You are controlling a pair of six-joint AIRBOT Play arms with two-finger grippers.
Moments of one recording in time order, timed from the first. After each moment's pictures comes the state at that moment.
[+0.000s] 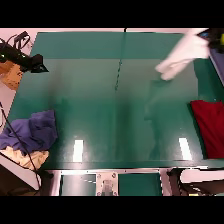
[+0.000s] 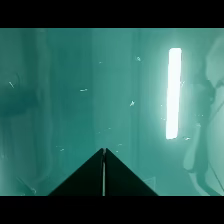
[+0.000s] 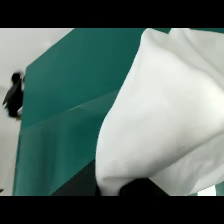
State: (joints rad) left arm 0.24 -1.88 2.03 1.06 -1.50 -1.37; right arm -0.48 -1.53 1.88 -0.69 1.30 1.57
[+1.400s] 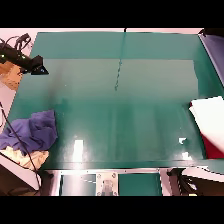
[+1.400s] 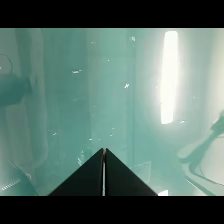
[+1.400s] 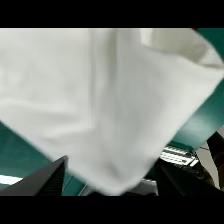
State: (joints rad) left arm 0.24 -1.88 2.03 1.05 -1.57 -1.37; right arm -1.01 -1.36 1.35 -1.70 1.78 1.77
